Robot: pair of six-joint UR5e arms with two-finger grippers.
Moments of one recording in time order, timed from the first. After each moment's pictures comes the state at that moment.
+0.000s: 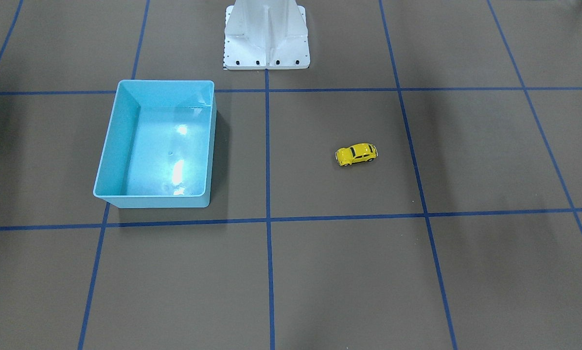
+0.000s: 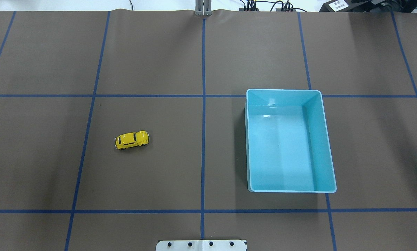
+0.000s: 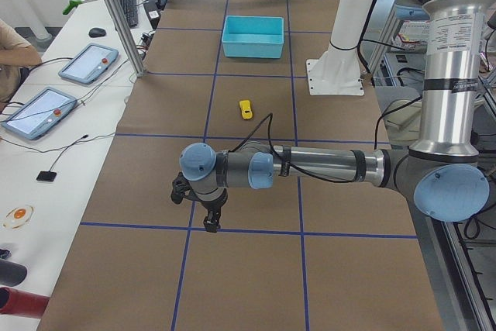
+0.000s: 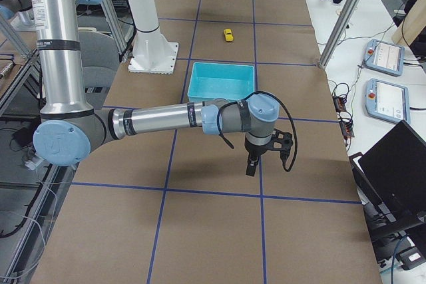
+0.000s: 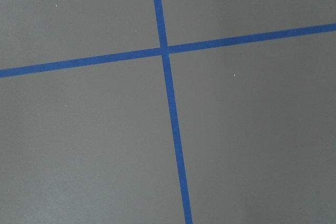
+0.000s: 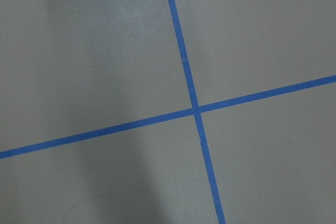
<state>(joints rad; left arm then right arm) -1.52 -1.56 -1.62 -1.51 -2.40 0.13 1.50 -1.51 1.68 -1.60 2.31 0.37</state>
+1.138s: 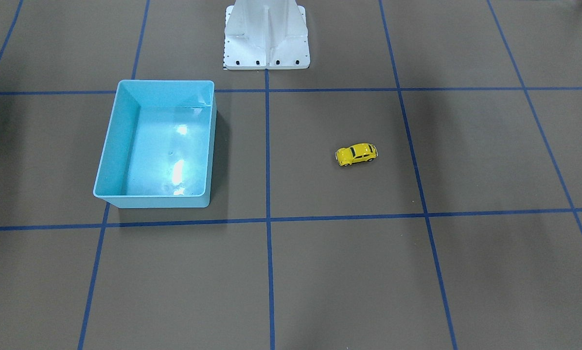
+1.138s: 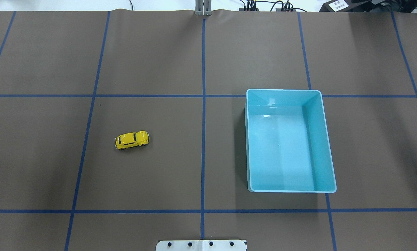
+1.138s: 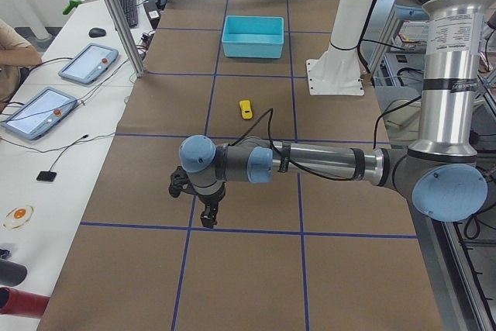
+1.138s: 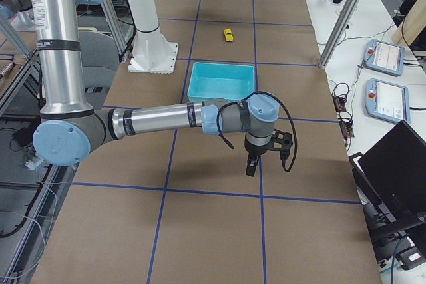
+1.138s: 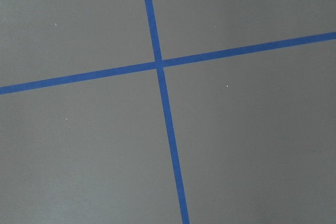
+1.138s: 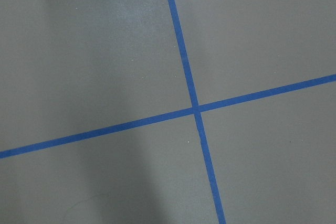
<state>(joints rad) -1.52 -1.57 -1.64 -1.51 -2.38 0.13 1.50 -1.51 1.68 -1.60 2.31 0.37</state>
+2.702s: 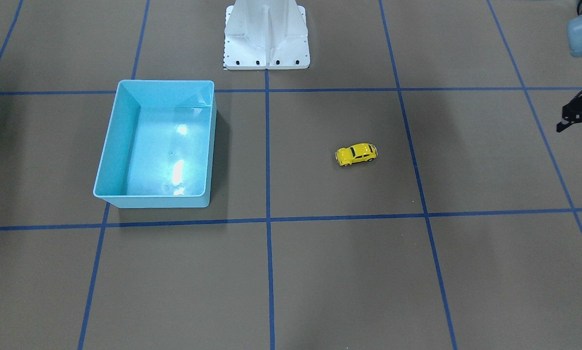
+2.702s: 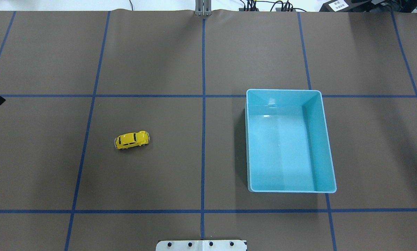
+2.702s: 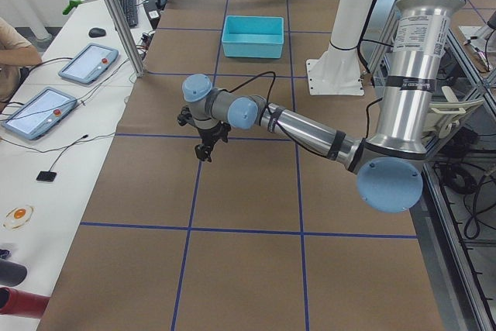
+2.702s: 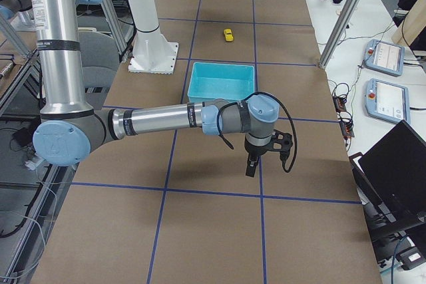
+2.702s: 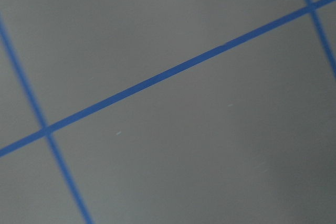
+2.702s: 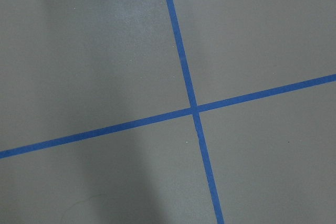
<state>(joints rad) -1.17 -1.74 -1.81 -1.50 -2.34 0.12 1.50 -1.51 1.67 -1.60 2.31 0.37</state>
